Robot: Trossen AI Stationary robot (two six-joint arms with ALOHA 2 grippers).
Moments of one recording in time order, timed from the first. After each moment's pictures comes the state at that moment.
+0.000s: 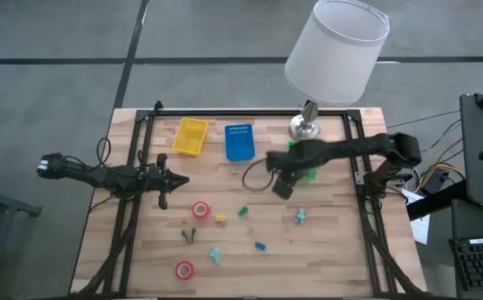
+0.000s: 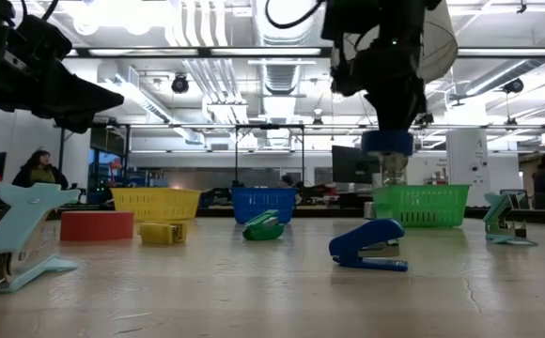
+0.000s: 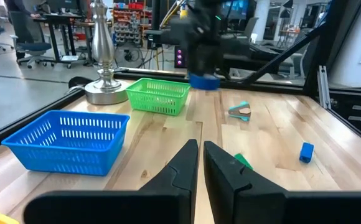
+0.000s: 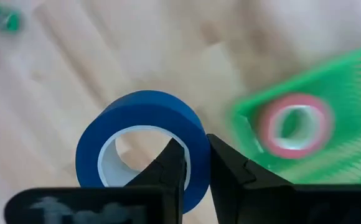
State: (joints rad) left arm -0.22 0.20 0.01 0.07 -0.34 -0.09; right arm -0.05 1.65 1.27 -1.05 0.08 0.54
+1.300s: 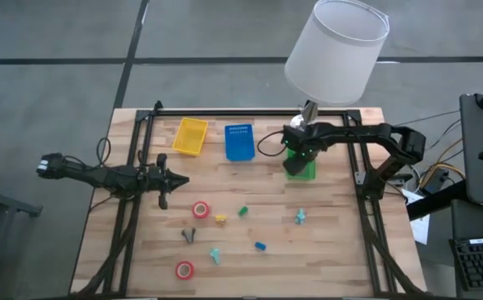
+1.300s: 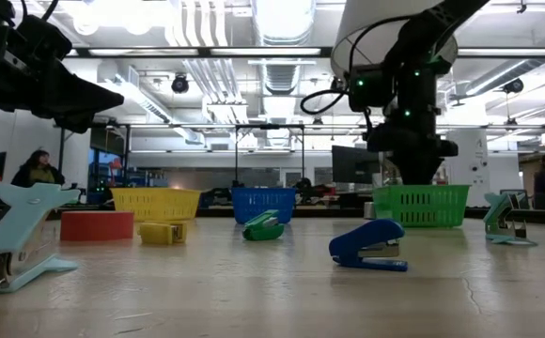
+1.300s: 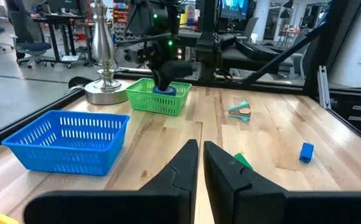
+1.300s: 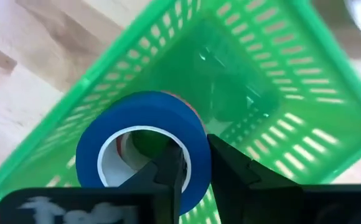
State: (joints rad) left arm -0.22 0.20 0.01 0.07 -0.34 -0.09; right arm -0.40 1.61 0.98 -0.86 0.08 0.52
